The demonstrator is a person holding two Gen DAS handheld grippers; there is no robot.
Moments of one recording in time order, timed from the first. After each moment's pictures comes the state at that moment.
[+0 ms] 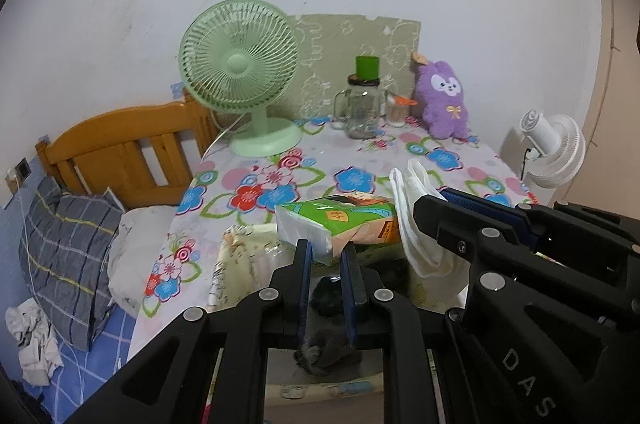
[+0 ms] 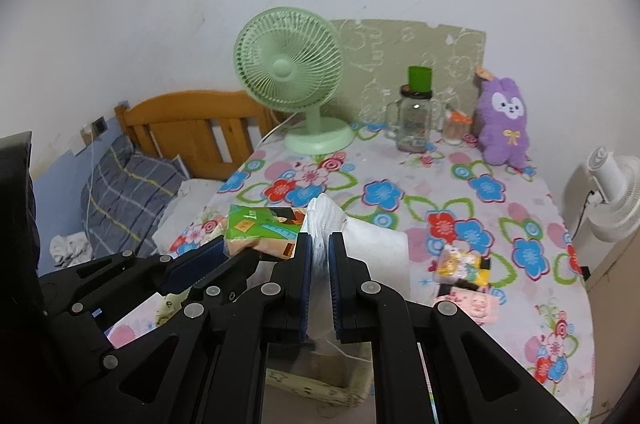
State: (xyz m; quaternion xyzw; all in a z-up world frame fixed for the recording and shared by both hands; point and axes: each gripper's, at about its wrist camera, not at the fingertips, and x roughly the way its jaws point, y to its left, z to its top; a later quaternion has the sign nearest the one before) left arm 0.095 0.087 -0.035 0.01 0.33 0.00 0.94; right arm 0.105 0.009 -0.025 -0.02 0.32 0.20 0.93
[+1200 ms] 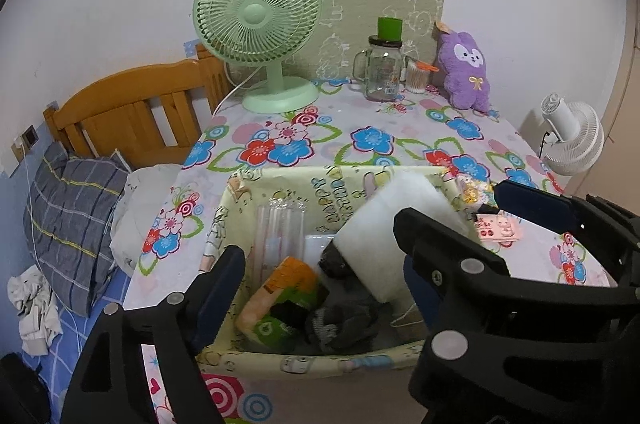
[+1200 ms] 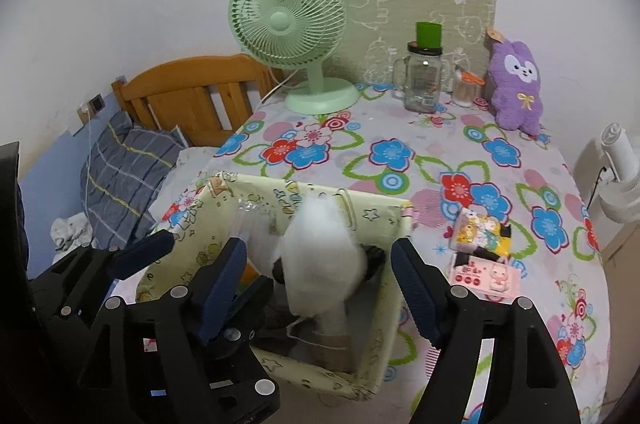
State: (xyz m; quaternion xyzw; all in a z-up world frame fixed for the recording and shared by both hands) left arm 0.096 0.088 -0.063 0.00 0.38 0.02 0.93; right arm 0.117 0.010 -0.060 -0.02 0.37 0.20 0.91
